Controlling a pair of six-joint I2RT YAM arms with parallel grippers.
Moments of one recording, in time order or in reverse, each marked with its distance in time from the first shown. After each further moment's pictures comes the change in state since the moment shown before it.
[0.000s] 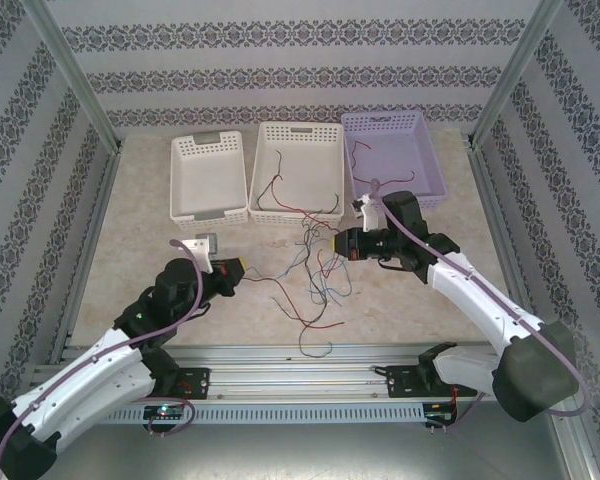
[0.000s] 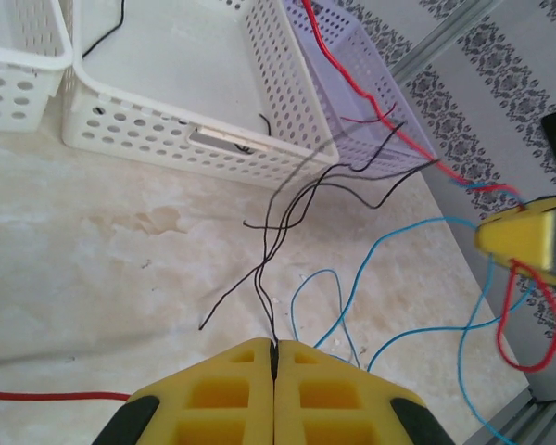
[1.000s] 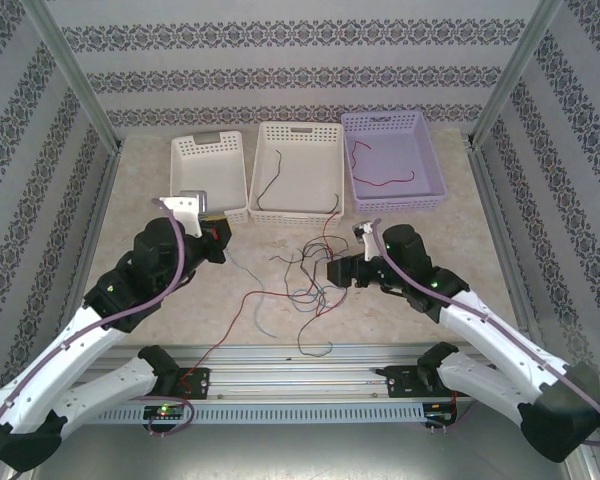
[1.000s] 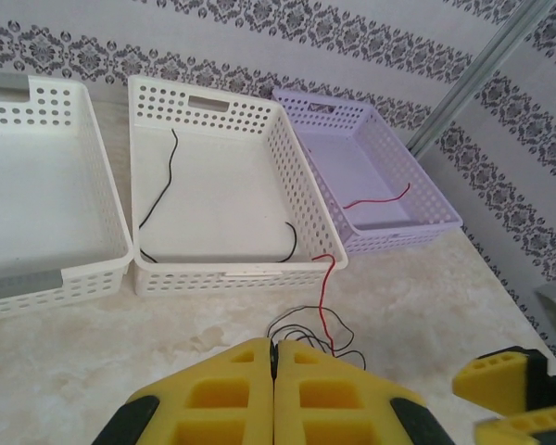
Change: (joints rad) left arm -0.004 0.190 0.519 -0.328 -0.166 0.226; right arm 0.172 -0.273 -0.206 0.080 0.227 -0.030
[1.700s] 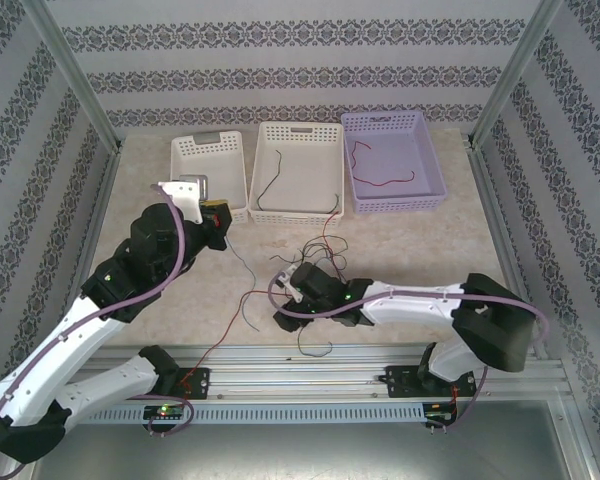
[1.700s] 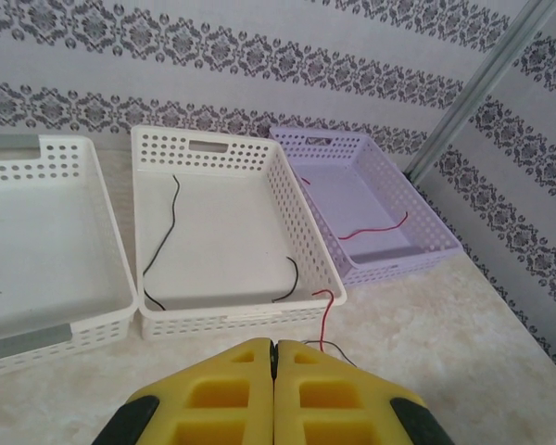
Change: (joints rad) left arm 0.000 0.047 0.120 -0.017 -0.036 0.067; right arm 0.497 0.605 0.131 0.152 0.402 -0.161
